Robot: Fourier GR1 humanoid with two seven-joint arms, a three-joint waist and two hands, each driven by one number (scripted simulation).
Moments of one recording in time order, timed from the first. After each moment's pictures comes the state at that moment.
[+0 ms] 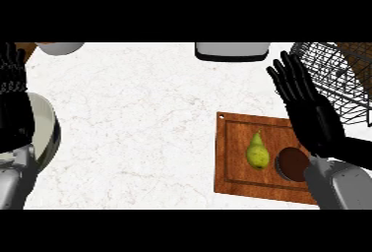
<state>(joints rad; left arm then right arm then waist) -0.27 0.40 0.01 -1.63 0.07 0.41 -0.18 -0.29 -0.25 0.13 -1.66 -0.34 0.06 -0.16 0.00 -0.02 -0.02</state>
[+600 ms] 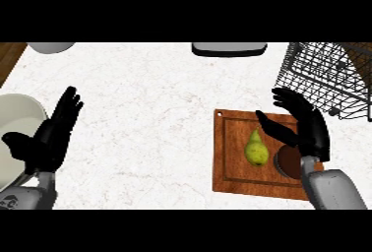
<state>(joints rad) -0.10 0.37 -0.10 -1.53 0.22 0.20 0.05 -0.22 -0.24 0.12 -1.45 -0.01 -0.39 0.14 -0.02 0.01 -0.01</state>
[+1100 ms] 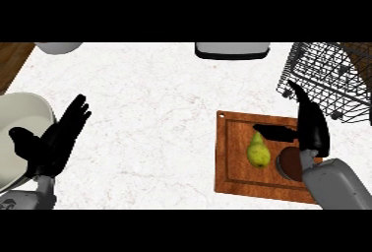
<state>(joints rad) -0.08 0.39 -0.12 -1.53 0.28 0.12 0.15 -0.30 -0.39 0.30 -1.46 0.44 -0.45 0.63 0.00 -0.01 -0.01</state>
